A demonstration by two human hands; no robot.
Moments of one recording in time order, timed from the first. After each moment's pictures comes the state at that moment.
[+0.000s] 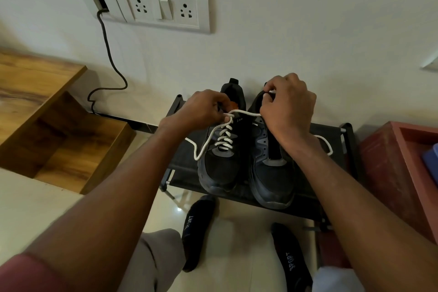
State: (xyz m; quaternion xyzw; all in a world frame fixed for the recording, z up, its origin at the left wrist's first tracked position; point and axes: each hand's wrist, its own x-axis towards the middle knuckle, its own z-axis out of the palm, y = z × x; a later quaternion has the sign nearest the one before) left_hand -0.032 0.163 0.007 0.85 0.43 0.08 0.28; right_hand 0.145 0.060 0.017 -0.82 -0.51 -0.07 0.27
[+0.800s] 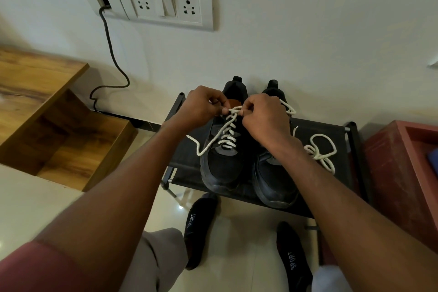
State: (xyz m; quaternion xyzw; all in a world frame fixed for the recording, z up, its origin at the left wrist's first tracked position) left_hand -0.041 0.175 -0.017 0.79 0.44 0.20 0.39; right_hand 0.120 0.071 -0.007 -0.78 -0.55 0.11 0.27
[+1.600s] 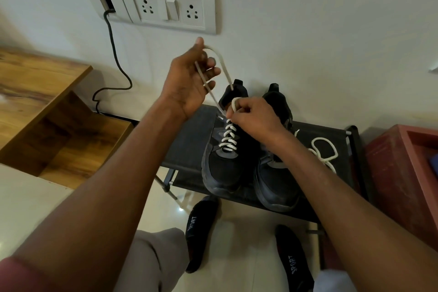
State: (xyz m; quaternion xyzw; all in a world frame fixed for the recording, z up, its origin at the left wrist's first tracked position) left_hand -0.044 0.171 0.057 0.41 0.37 0.42 0.72; right_hand 0.109 0.073 0.007 -0.69 -0.54 0.32 0.36
